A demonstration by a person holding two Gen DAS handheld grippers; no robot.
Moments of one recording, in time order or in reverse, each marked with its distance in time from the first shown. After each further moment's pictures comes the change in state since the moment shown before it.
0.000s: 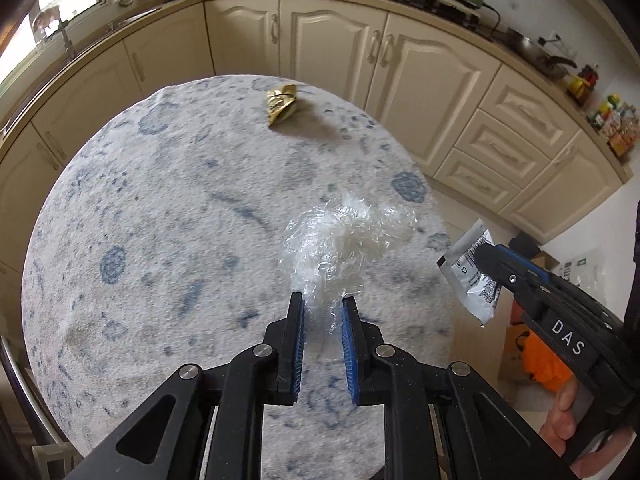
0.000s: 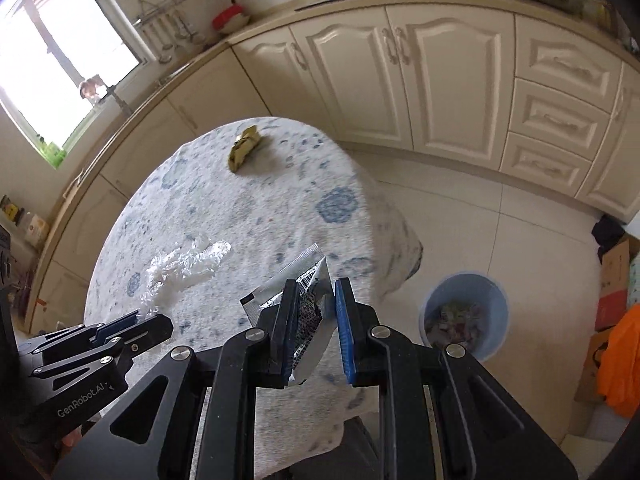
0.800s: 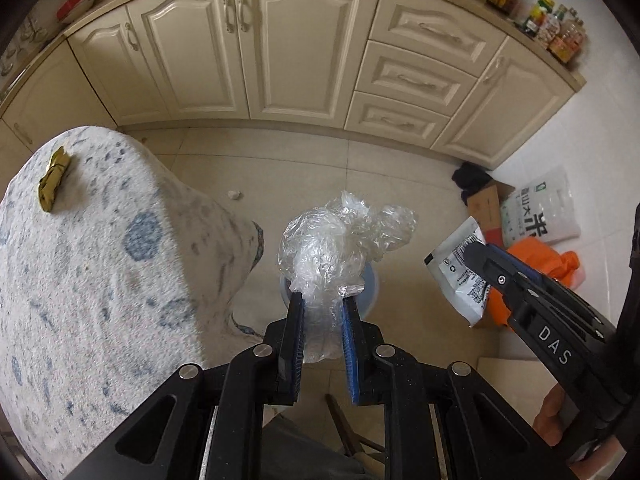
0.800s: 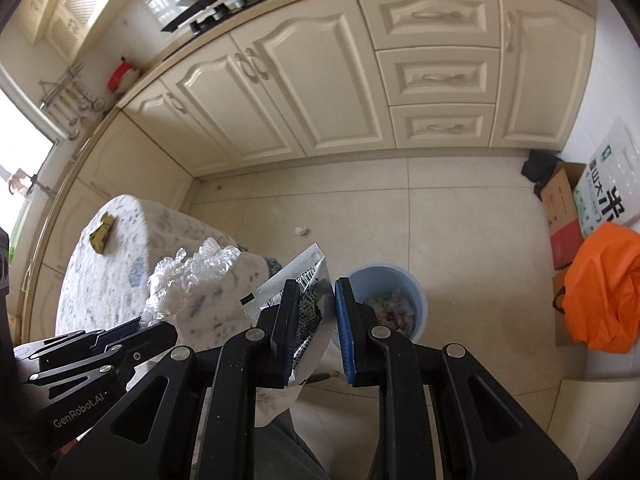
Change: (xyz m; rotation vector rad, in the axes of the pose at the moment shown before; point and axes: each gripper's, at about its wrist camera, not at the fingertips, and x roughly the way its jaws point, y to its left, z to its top) left arm 0.098 -0.199 0.061 0.271 0.154 -0.124; right arm -0.040 -0.190 0.011 0.285 -0.029 -0.179
